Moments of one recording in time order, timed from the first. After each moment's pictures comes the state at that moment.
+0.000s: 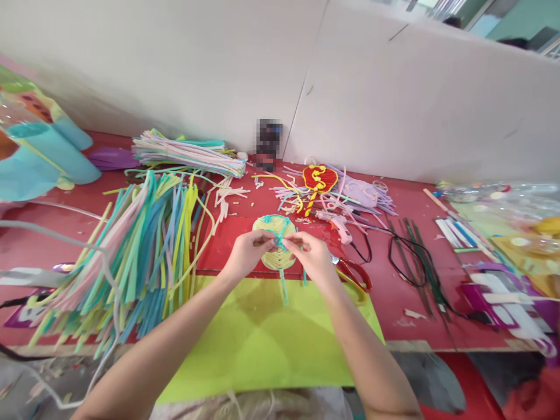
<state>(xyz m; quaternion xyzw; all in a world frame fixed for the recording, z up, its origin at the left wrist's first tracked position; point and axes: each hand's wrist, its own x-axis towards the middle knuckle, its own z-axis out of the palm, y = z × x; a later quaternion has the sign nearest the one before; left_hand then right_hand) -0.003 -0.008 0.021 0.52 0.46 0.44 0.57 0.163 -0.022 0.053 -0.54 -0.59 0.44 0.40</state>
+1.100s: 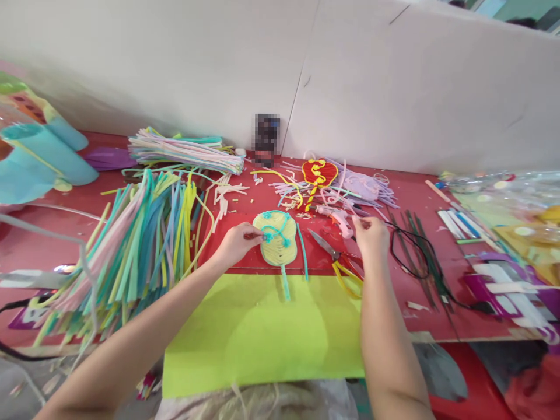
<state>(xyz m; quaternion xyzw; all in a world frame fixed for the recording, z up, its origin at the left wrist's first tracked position) -0.037 0.013 -0.001 0.63 0.51 0.36 0.46 0.308 0.031 0.017 -0.81 -0.50 0.00 0.30</state>
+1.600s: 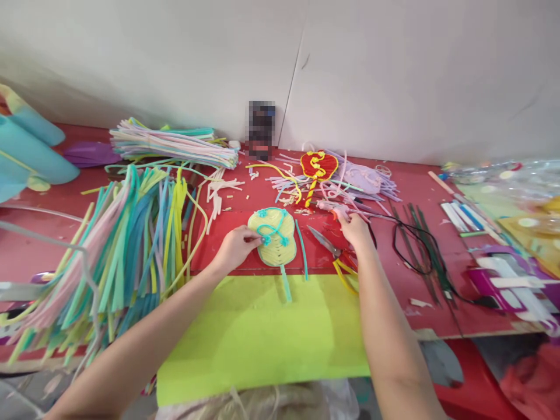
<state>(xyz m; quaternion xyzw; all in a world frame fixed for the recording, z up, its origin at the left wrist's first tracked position) -0.028 0.014 -0.015 0.67 0.54 0.31 0.41 0.300 0.057 -0.007 -0.84 -0.50 0.14 0.14</state>
